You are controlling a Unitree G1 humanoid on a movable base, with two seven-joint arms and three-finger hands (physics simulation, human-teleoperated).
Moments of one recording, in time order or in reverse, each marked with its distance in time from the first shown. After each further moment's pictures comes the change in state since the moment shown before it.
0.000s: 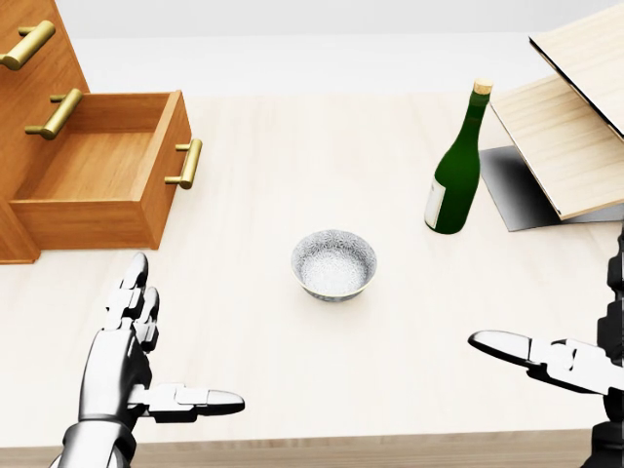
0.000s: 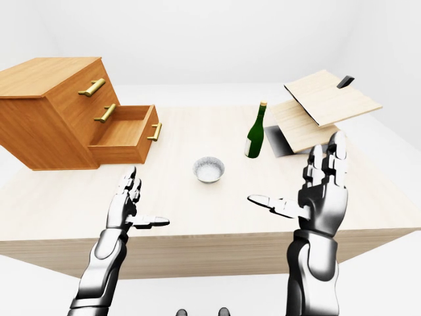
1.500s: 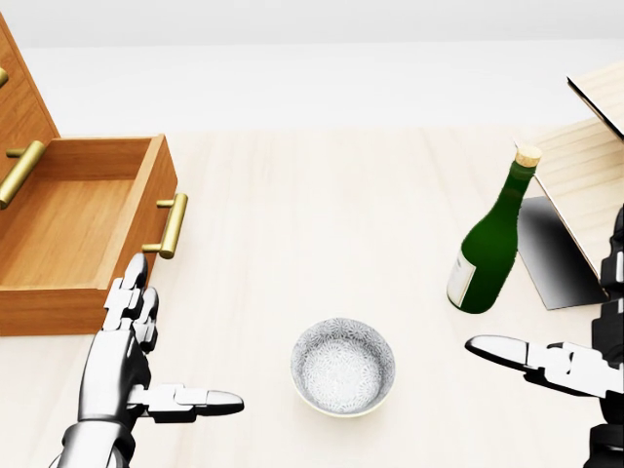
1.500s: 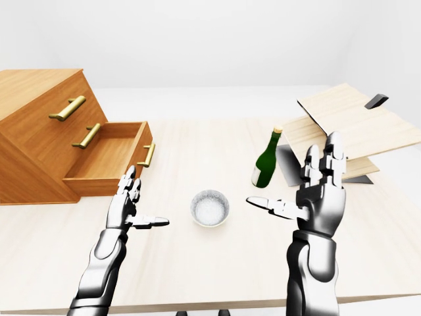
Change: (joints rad) left arm 0.000 0.001 0.002 0.006 0.003 -0.004 -0.001; right arm 0.009 0.001 0.004 -0.007 0.019 0.000 0.020
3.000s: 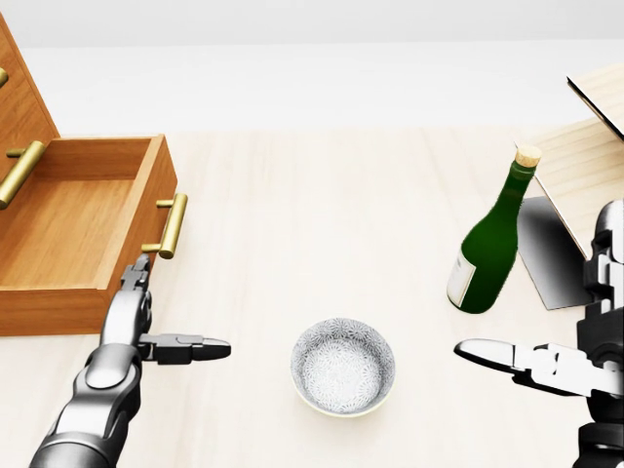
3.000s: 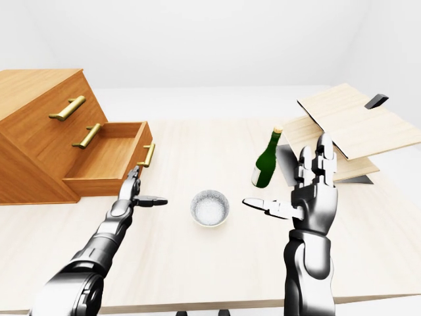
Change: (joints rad) left arm -0.592 0.136 0.063 1.029 0.007 -0.118 0.092; right arm -0.001 -0.002 0.018 0.030 -0.007 0.000 0.019
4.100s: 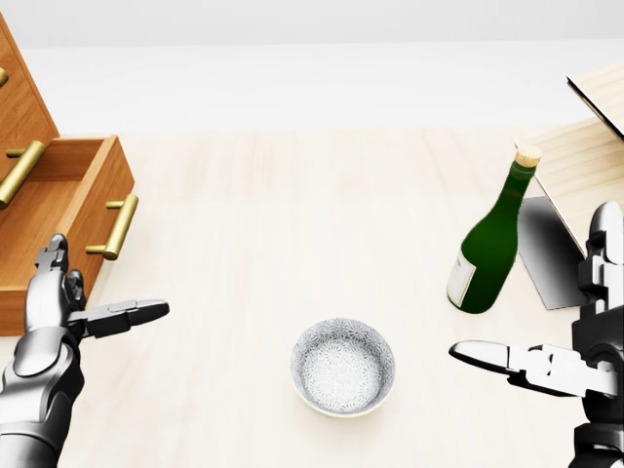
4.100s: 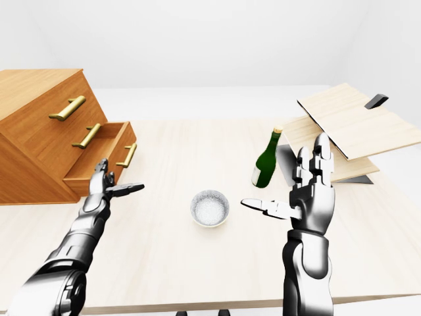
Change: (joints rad) left arm -0.001 0.127 0.082 -0.065 -0.183 0.000 0.031; right arm 0.002 0.002 0.012 0.002 -0.011 0.000 0.001
